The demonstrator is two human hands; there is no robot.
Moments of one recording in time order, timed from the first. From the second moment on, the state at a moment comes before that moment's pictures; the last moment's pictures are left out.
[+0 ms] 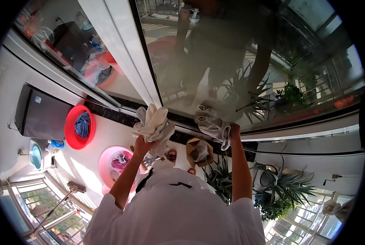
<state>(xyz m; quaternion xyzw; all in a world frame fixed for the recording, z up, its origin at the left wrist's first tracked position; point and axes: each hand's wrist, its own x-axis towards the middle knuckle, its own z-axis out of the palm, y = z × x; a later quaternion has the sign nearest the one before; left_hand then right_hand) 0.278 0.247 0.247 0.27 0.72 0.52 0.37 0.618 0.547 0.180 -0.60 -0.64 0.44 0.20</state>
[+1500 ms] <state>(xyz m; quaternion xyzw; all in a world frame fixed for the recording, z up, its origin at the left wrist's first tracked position) 0.238 0.267 0.306 0.60 0.66 0.36 0.27 0.593 0.494 0.273 -0.26 -0.93 -0.02 -0.25</state>
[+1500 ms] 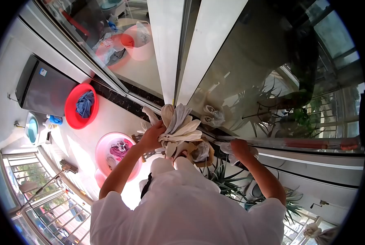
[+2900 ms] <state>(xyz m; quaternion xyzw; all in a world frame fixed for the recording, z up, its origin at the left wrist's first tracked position) 0.362 0.412 0.277 0.68 0.45 0.43 0.40 0.616 0.445 0.187 -0.43 -0.88 0.21 0.01</state>
